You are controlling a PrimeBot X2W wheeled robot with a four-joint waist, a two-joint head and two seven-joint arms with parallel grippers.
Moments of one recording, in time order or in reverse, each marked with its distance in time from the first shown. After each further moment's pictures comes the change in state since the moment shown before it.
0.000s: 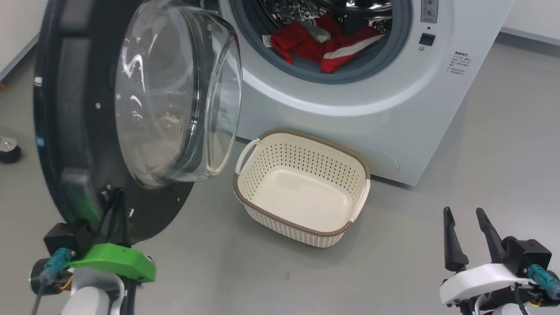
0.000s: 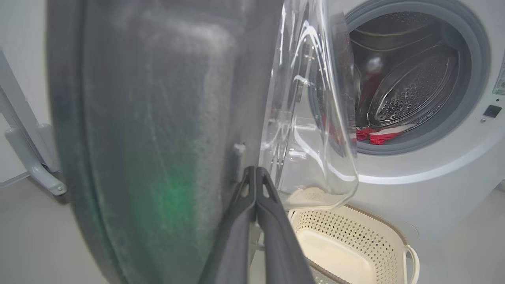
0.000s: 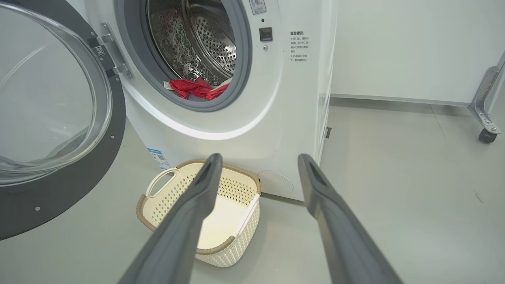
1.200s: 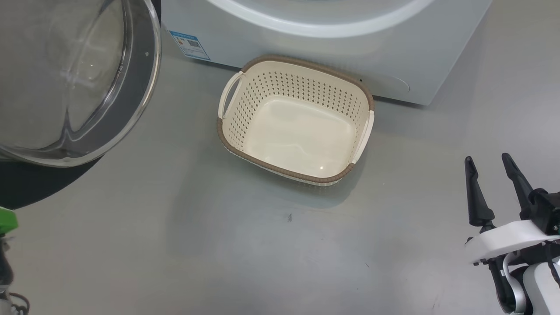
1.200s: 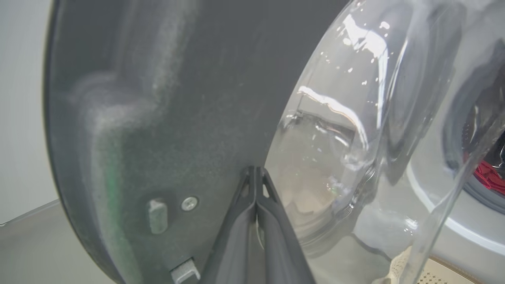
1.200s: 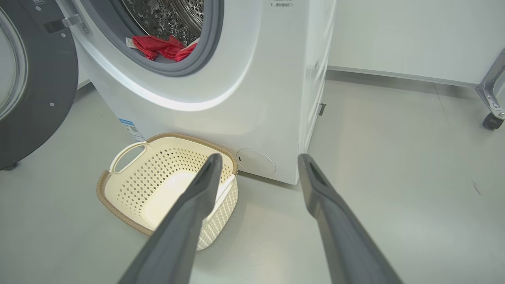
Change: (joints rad) left arm -0.151 0.168 0.325 0.081 -0.173 -0.002 -0.015; right arm -0.103 -0.108 -0.029 -0.132 -0.067 -0.004 0.095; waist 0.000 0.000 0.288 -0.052
